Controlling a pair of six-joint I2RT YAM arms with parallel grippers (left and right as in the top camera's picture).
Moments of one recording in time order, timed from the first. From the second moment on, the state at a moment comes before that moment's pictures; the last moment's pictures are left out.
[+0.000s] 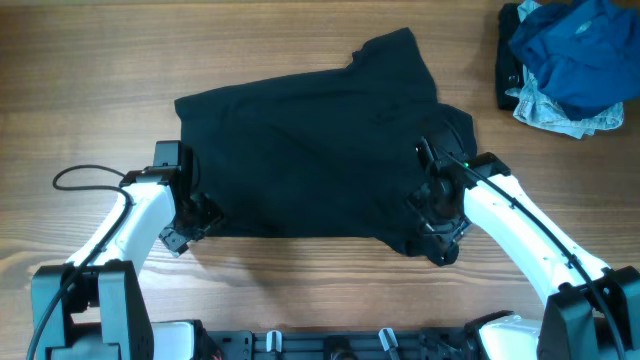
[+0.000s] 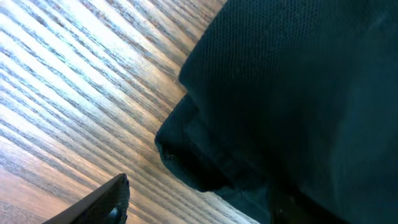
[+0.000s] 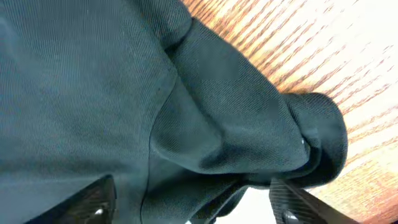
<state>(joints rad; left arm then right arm) 0.03 1.54 0.76 -0.83 -0.01 -0.66 0.32 1.48 0.89 -0.95 -0.03 1.18</state>
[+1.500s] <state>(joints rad) 0.03 1.31 0.79 -0.73 0.00 -0.72 0.32 1.39 0.84 -0.53 0.02 1.08</state>
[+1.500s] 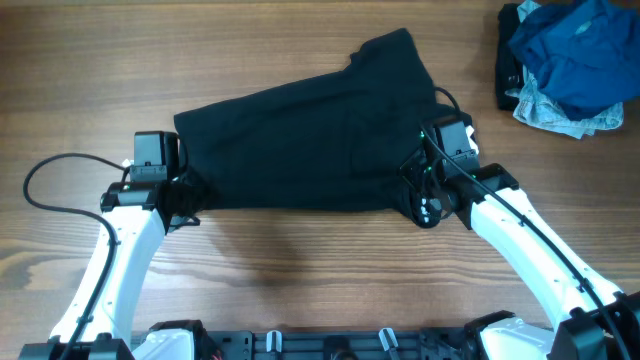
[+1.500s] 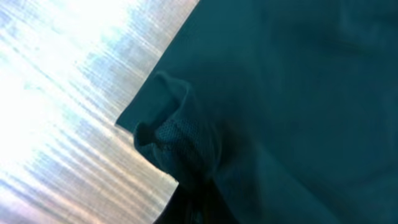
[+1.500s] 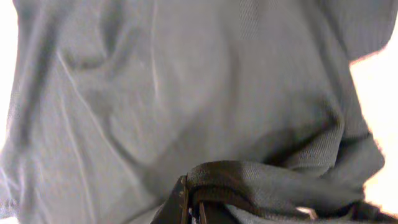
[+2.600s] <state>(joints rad) -0.04 1.60 0.79 -0.14 -0.12 -0.65 0.32 1.56 0.84 -0.20 0.31 0.85</state>
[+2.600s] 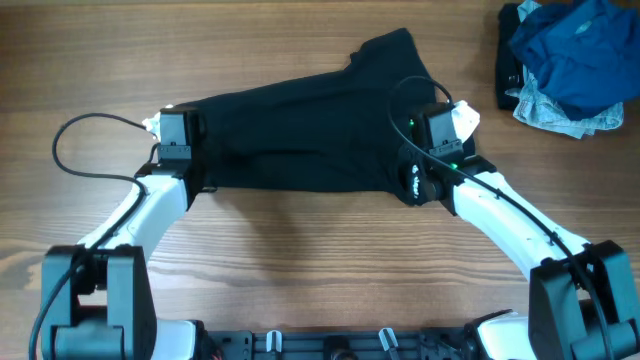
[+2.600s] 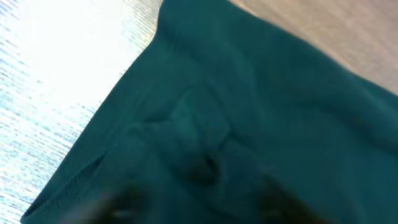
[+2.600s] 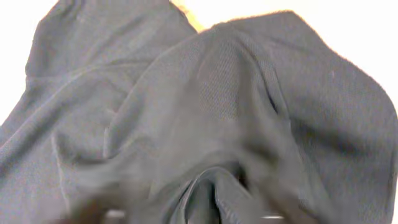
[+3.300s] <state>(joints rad) -0.04 1.45 0.81 -0.55 -0.03 -0.69 0.32 1.58 0.92 -0.72 -0.14 0.90</state>
